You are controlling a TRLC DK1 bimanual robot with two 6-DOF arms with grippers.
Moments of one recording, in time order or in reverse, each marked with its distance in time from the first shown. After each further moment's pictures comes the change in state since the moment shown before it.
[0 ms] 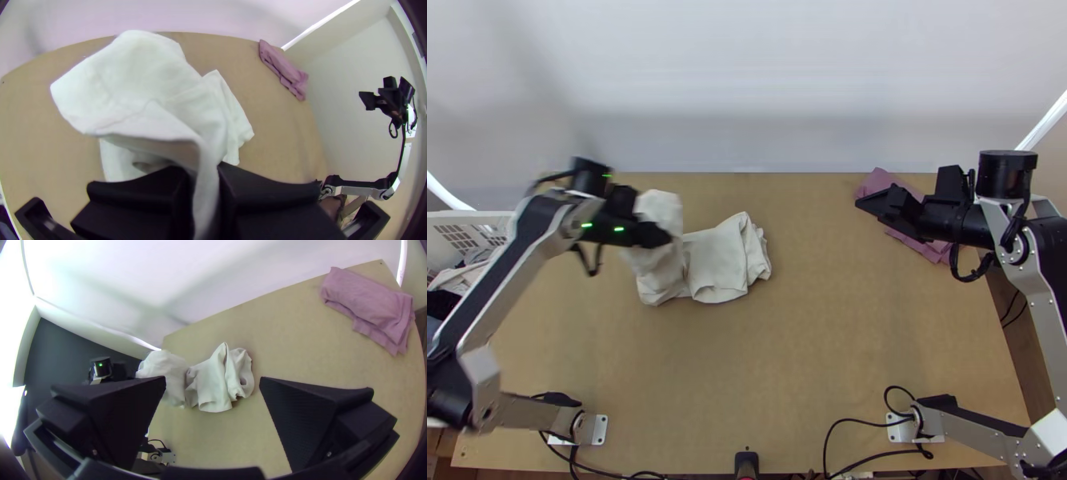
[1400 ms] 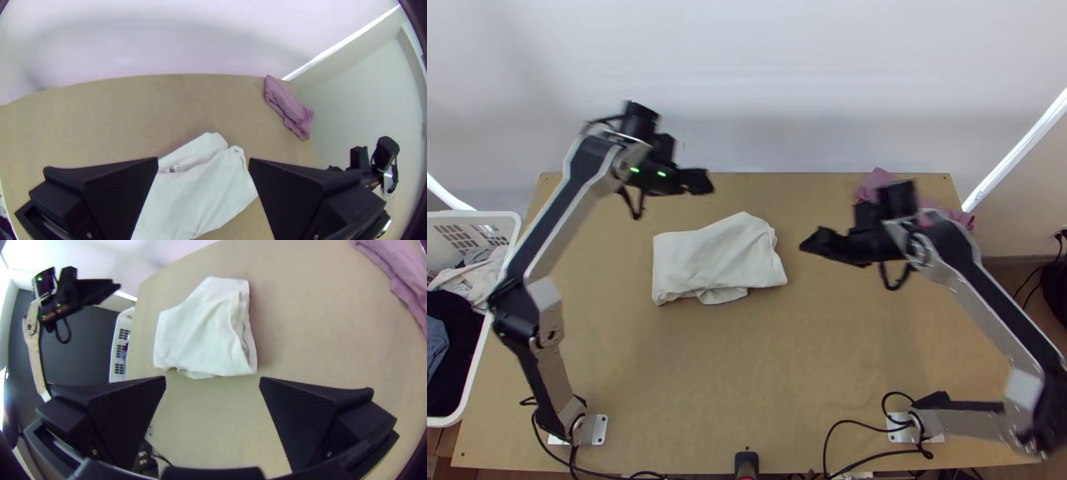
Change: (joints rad) left arm -0.037 0.382 0.633 -0.131 -0.092 -0.123; right arm 0.264 0.188 -0.262 0.196 0.065 -0.003
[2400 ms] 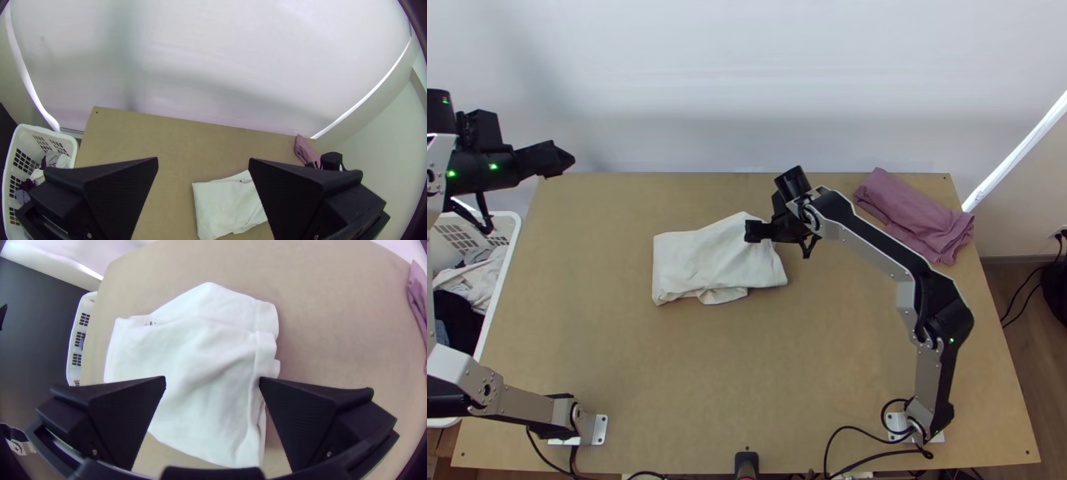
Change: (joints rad) left arm 0.455 -0.370 -0.037 -0.178 0.000 0.151; right arm 0.171 0.574 0.418 0.079 0.232 -0.080
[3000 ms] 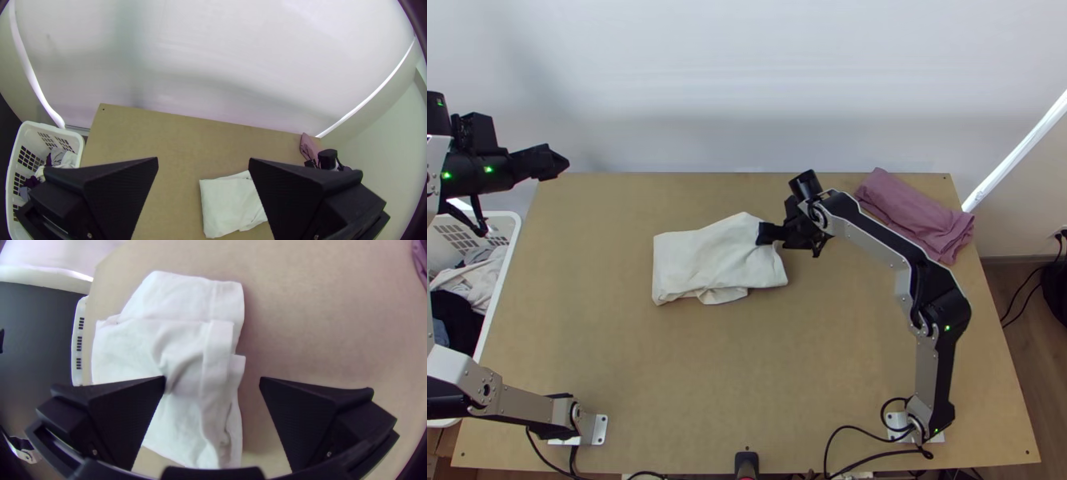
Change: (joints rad) left arm 0.020 -0.002 0.000 -0.026 -0.018 0.019; right arm -0.095 0.059 -0.052 0.014 -0.134 -0.003
